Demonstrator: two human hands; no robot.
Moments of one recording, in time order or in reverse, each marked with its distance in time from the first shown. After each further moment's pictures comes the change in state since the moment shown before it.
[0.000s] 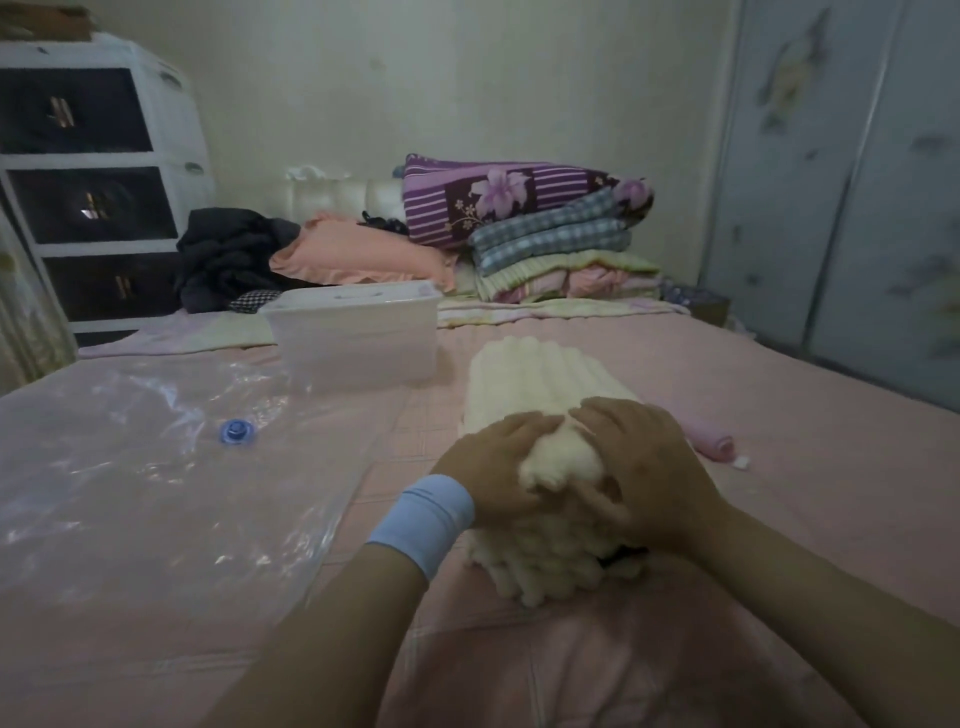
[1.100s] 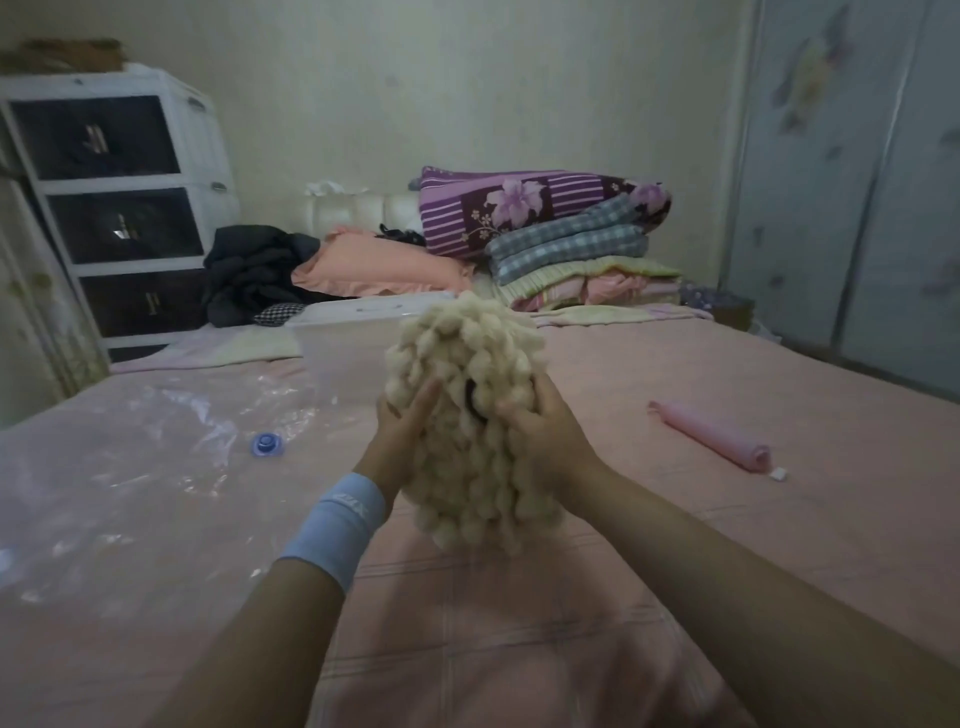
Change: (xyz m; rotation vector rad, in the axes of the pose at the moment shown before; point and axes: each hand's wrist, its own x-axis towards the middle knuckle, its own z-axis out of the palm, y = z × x) left_hand -0.043 -0.066 -0.054 -1.204 0.494 -0.540; right_hand 0.105 -0.088 0.038 1.324 0.042 0.648
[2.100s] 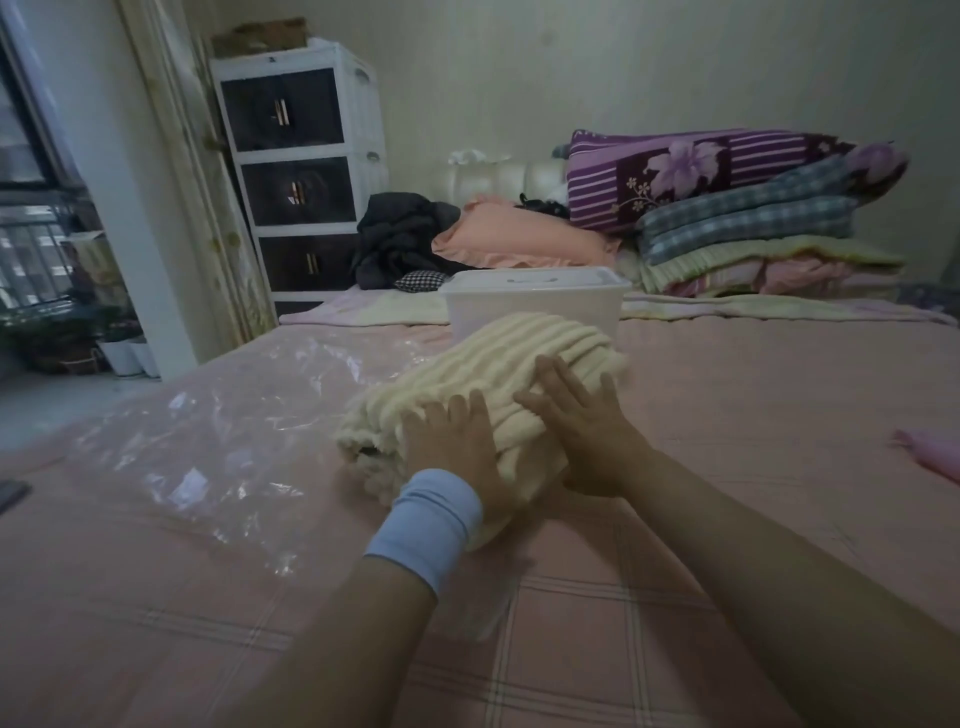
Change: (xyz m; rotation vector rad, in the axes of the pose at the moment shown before) left_hand 0.017 -0.018 -0.114 1.827 0.223 0.016; right_hand 0.109 0.108 0.123 -1.354 -0.501 -0.579
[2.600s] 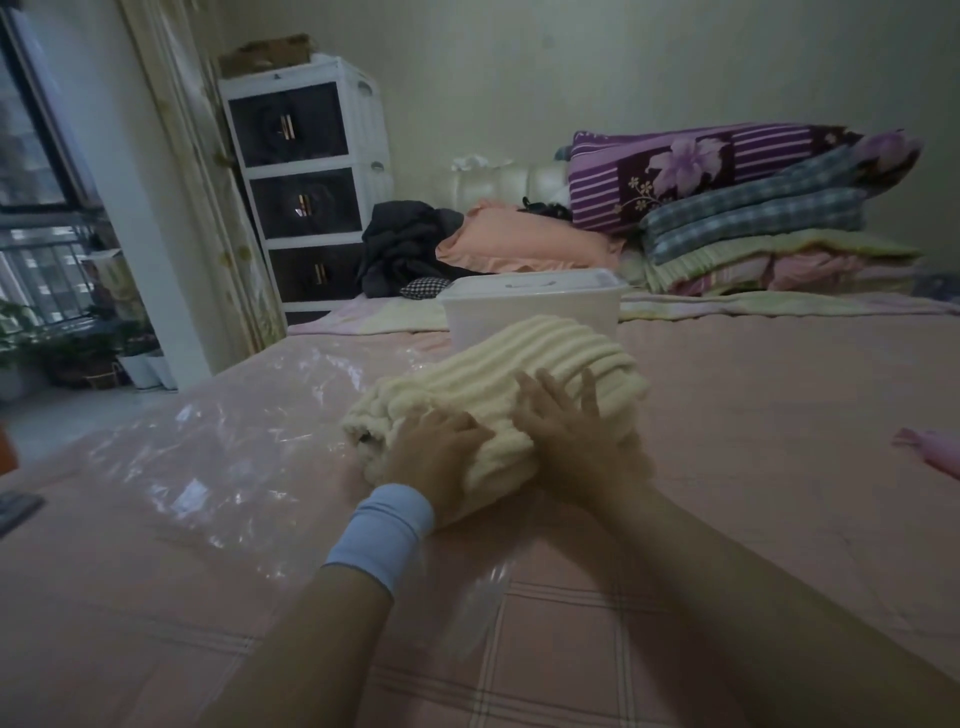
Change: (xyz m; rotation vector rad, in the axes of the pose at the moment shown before) left_hand 0.013 -0.029 0.015 -0.126 0.145 0.349; right_hand 0.006 -0.022 0.008 -0.113 0.308 0.018
